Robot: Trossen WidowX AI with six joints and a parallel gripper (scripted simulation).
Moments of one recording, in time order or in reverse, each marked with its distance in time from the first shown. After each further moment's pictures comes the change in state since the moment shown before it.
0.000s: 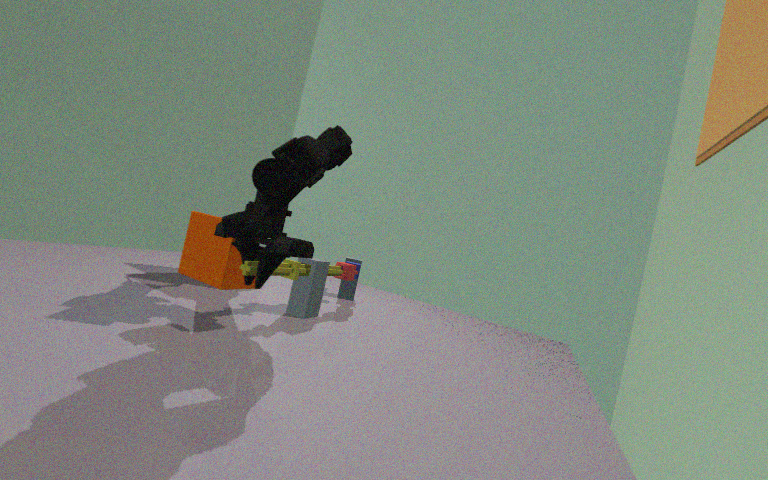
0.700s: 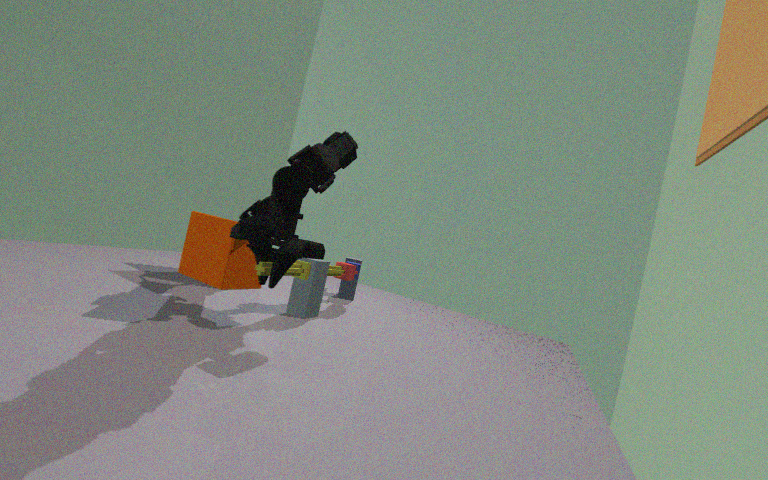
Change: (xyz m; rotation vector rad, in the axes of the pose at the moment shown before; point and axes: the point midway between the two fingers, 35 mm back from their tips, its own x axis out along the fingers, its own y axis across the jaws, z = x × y) arm 0.001 0.000 -0.033 0.002 0.002 -0.001
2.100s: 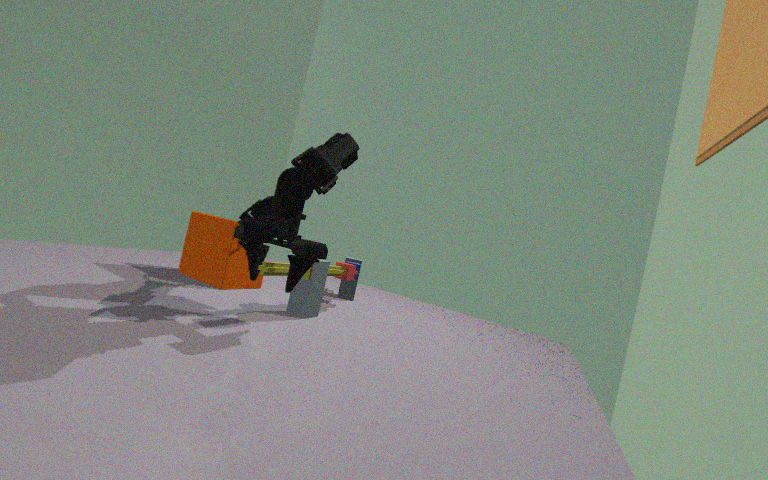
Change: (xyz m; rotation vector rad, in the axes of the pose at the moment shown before) arm 0.000 0.000 -0.008 0.003 -0.002 0.002
